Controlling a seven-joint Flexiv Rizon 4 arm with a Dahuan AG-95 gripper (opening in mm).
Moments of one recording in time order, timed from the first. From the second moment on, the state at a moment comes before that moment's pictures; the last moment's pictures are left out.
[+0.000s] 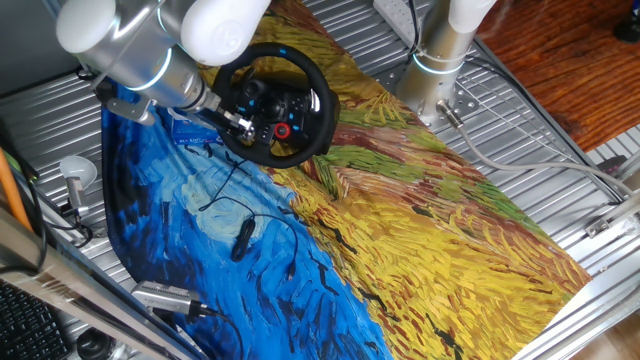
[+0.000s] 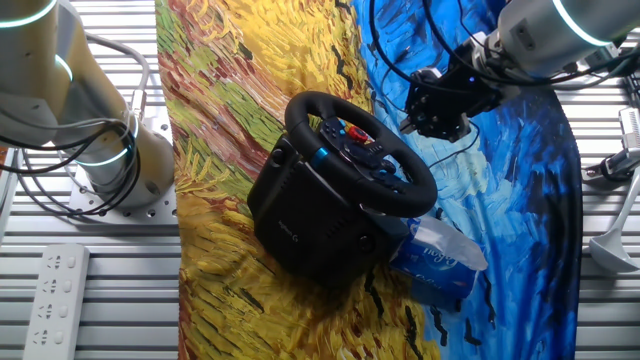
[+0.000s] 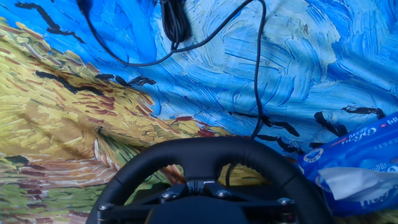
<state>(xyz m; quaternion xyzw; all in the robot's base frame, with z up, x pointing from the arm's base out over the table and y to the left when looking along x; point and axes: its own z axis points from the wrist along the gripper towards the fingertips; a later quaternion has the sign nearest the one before) 0.502 0.005 0.163 0.29 -0.93 -0.08 0.20</state>
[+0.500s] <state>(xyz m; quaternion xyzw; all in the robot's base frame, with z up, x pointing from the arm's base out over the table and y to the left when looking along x) 0.501 0.005 0.162 0.29 -0.92 -0.07 0.24</state>
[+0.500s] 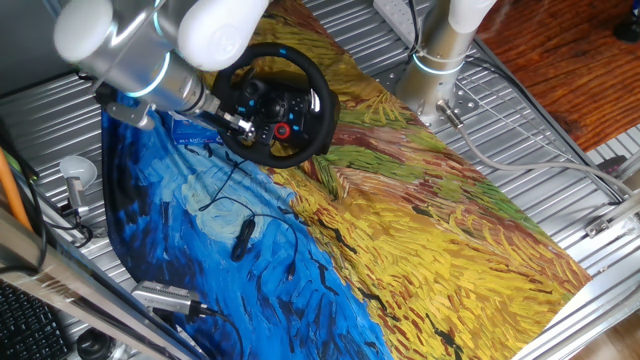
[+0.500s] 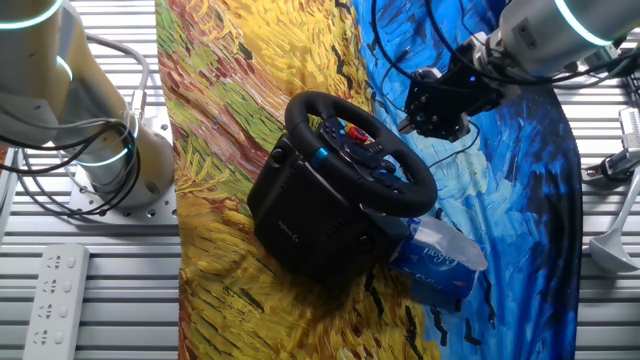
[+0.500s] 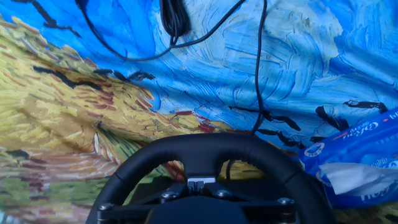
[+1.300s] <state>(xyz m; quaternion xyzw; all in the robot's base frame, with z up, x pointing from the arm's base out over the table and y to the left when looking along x) 0.501 0.006 0.163 0.30 -0.91 -0.08 0.27</state>
